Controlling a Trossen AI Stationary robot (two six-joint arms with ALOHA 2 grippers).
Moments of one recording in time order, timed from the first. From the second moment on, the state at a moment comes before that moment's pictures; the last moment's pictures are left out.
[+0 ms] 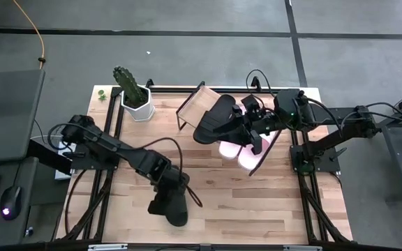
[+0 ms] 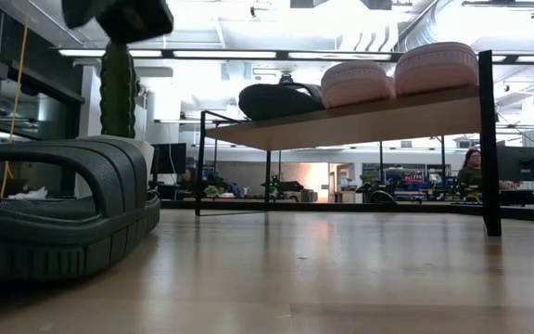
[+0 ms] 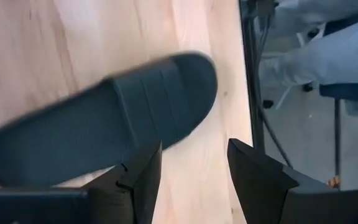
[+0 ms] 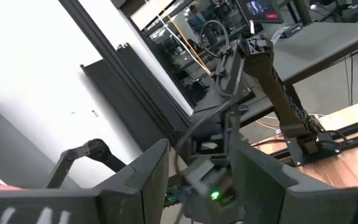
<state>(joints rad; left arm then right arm) -0.30 1.70 1.44 -0.99 0.29 -0.31 0.11 1.30 1.45 -0.12 -0.16 0.58</state>
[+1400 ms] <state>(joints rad) -0.18 1.59 0.93 -0.44 0.51 -0.35 0.07 1.30 1.45 -0.11 -0.05 0.62</state>
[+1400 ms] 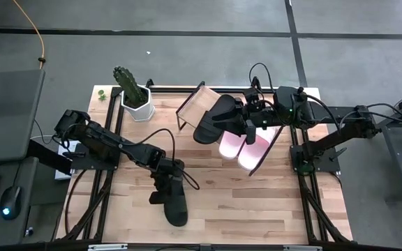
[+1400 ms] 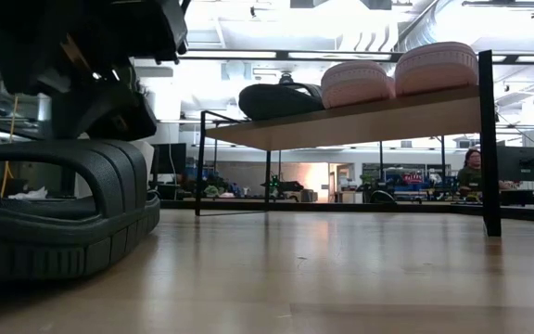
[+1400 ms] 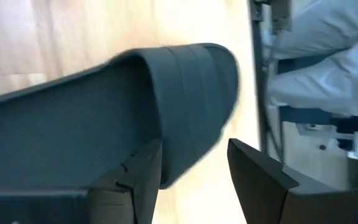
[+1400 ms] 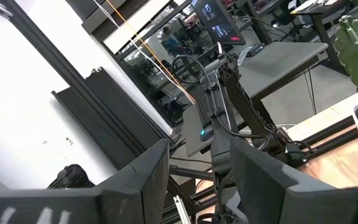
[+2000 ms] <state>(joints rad) -0.18 1.59 0.93 -0.41 0.48 -0.35 0.07 1.30 1.45 -0.11 -0.04 0.63</state>
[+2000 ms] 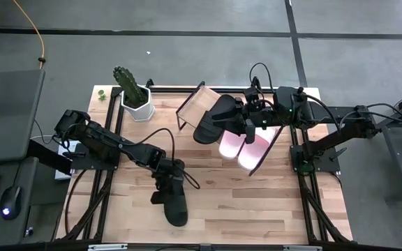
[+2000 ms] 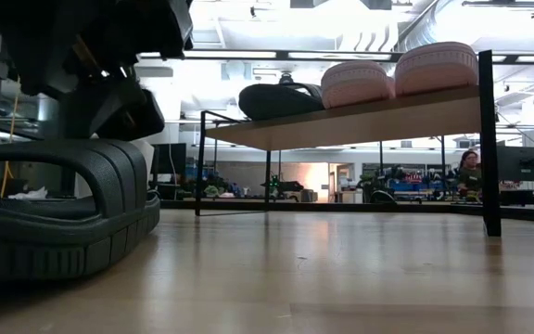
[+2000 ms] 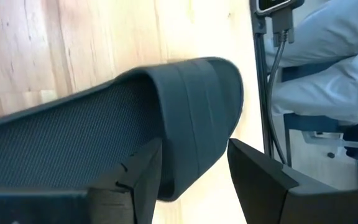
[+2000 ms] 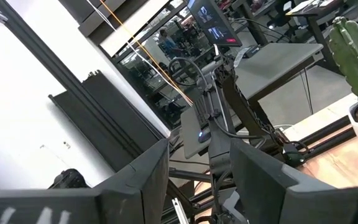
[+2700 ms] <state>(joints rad) -0.18 1.66 0.90 -0.29 0.62 -0.42 0.07 1.30 1.45 -0.11 -0.04 0.63</state>
